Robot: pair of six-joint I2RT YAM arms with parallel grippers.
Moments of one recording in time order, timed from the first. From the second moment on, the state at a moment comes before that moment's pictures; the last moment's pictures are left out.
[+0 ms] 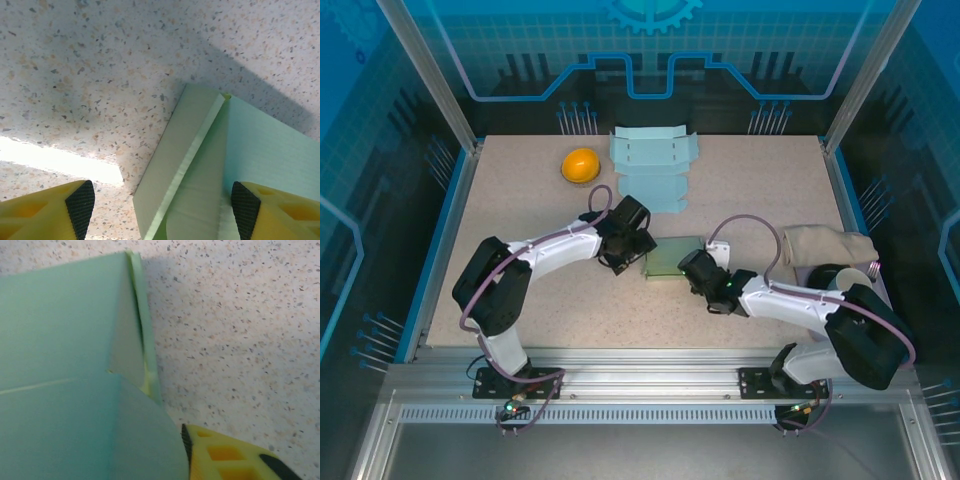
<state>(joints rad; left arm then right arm) -0.64 1.76 1.19 -0.58 0.04 -1.27 0.81 1.34 0.62 -0.35 0.51 0.84</state>
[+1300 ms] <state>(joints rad) -0.66 1.77 1.22 -0.63 -0.01 -1.24 0.59 1.49 1.06 -0.70 0.12 0.26</state>
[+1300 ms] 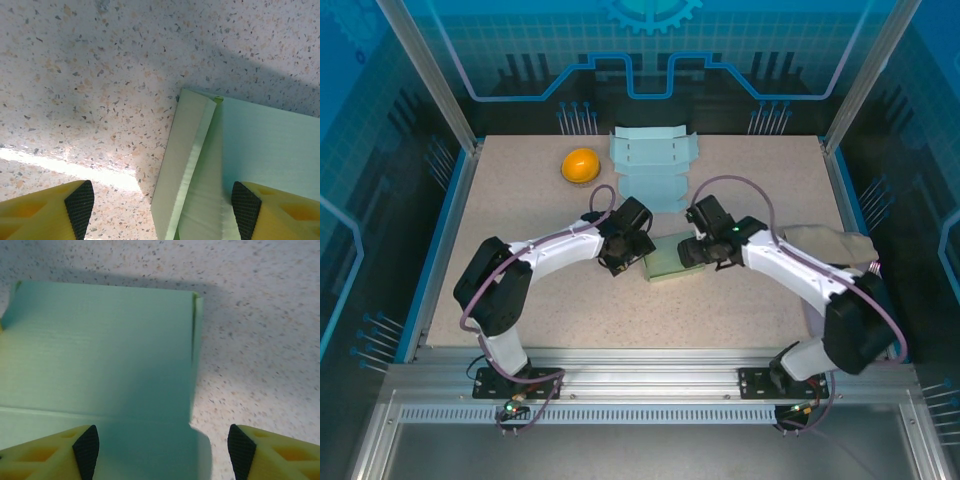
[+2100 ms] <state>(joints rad) -0.66 1.83 1.26 -0.63 -0.03 -1.09 0.60 1.60 0.94 -0.50 0.08 0.34</state>
